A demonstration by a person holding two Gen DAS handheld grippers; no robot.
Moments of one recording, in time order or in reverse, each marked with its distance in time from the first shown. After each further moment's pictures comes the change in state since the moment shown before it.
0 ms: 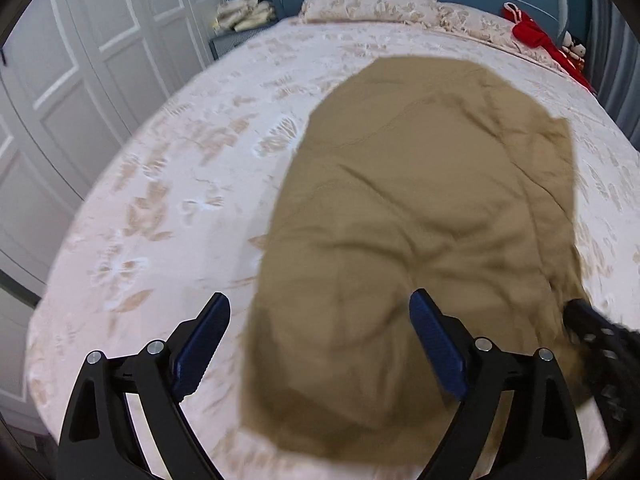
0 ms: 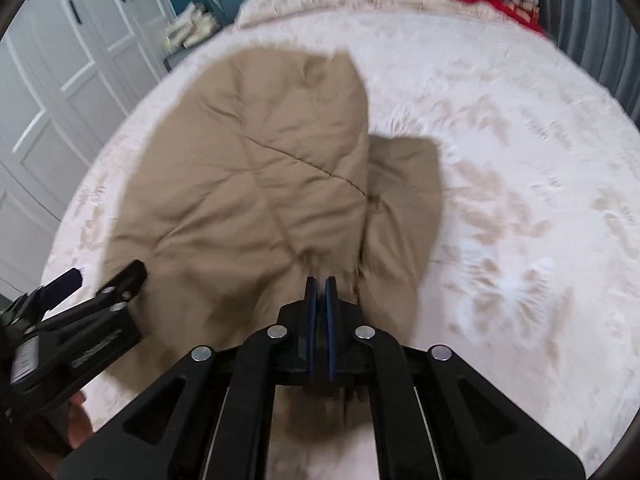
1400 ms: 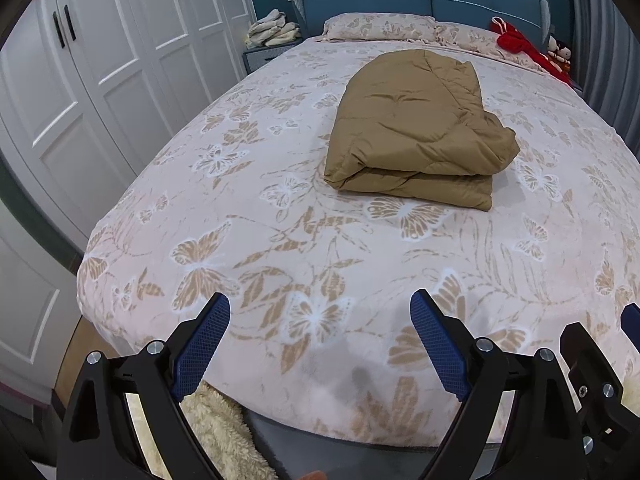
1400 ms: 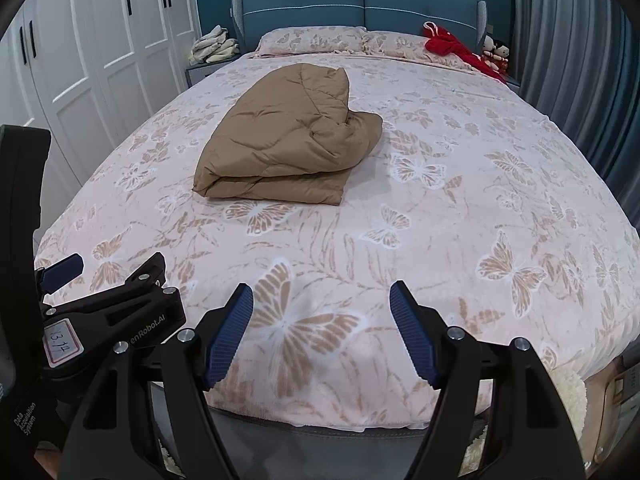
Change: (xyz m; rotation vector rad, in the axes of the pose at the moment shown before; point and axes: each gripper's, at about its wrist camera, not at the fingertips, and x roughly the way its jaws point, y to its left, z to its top) left arm -0.171 0.036 -0.213 -0.021 -0.070 0.045; right arm -0.193 0.040 -0.221 -0.088 -0.142 -0.107
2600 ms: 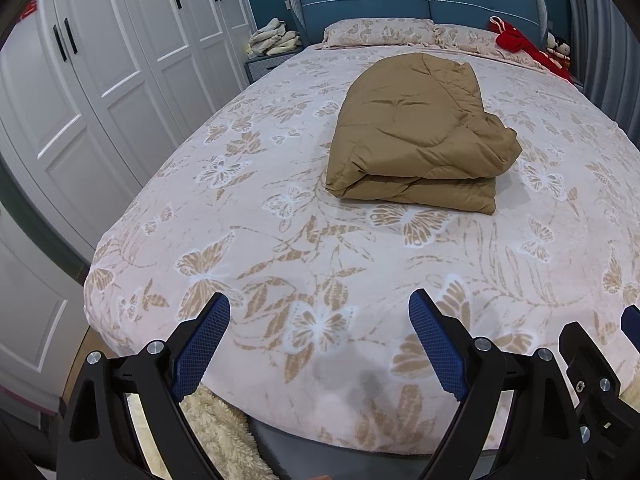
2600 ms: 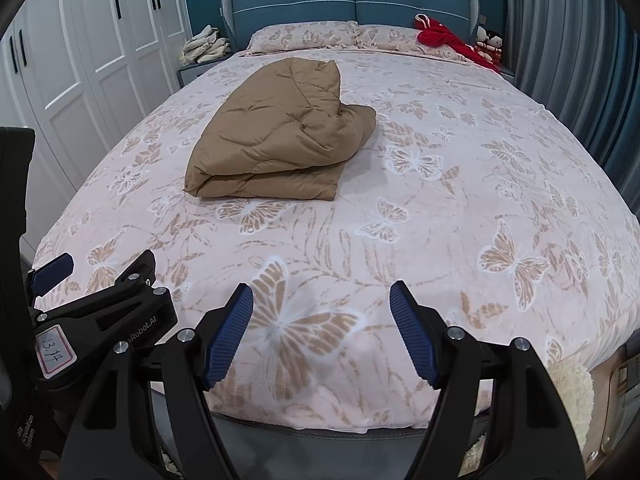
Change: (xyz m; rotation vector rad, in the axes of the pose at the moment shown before) left arm 0.002 -0.004 0.002 0.024 -0.023 0.025; right arm 0.009 -0.006 0.000 0.028 0.017 -0.003
